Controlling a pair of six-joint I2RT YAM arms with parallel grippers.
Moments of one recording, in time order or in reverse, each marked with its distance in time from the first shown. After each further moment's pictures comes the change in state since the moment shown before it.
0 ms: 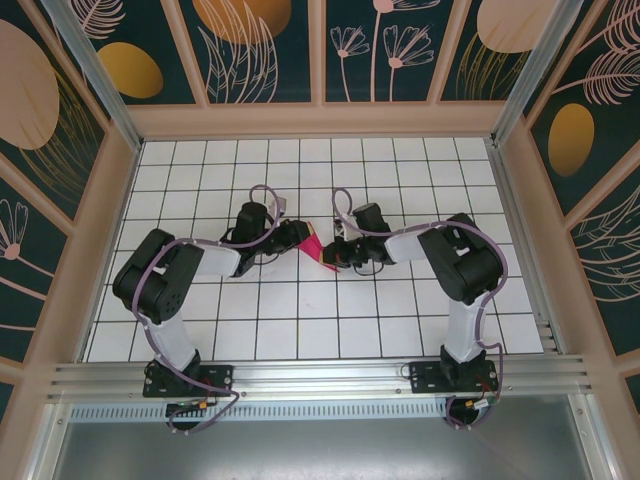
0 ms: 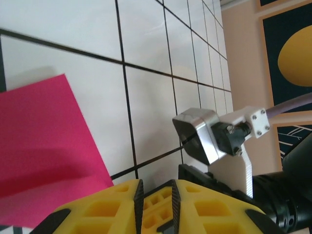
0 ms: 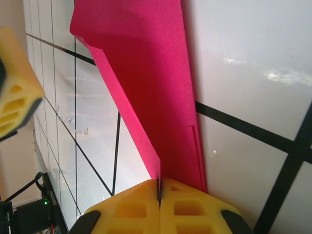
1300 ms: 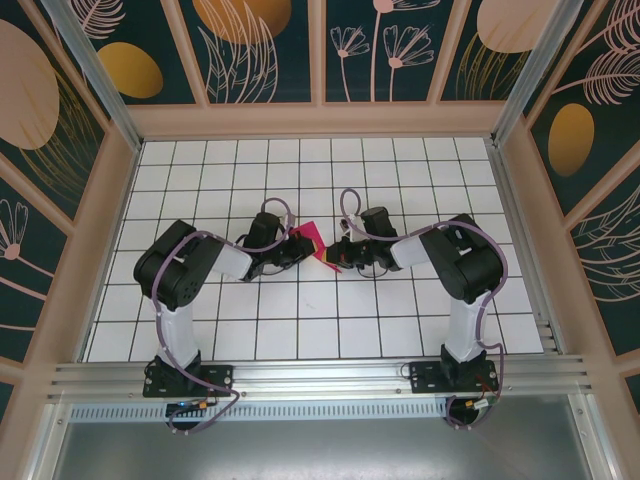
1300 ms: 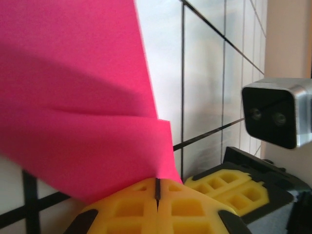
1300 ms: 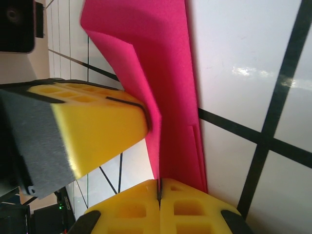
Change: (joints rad) left arm -0.052 0.142 0.027 -0.021 -0.011 -0.051; right arm -0.029 -0.001 -0.082 0.171 -0.033 0.072
